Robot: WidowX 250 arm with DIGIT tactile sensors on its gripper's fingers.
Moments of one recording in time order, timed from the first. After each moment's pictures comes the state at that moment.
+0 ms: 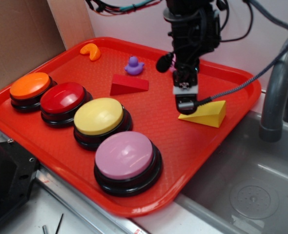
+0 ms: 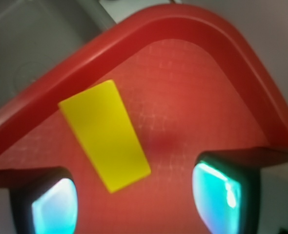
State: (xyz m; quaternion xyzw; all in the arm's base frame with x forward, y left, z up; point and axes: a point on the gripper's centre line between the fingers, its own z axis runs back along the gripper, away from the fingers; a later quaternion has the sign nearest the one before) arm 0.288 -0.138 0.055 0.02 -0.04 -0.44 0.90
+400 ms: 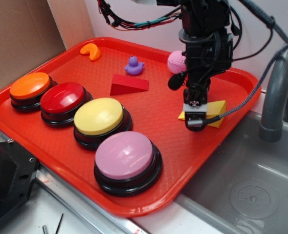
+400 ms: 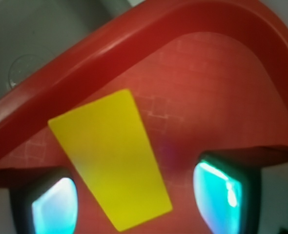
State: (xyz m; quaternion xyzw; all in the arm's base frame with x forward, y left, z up) arm 0.285 -0.154 0.033 0.01 -0.02 -0.48 0.88
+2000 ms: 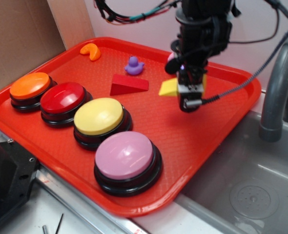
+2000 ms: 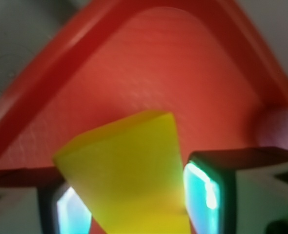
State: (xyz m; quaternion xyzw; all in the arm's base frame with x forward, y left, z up) arm 0.277 -0.124 0.077 0.08 0.03 -0.32 0.94
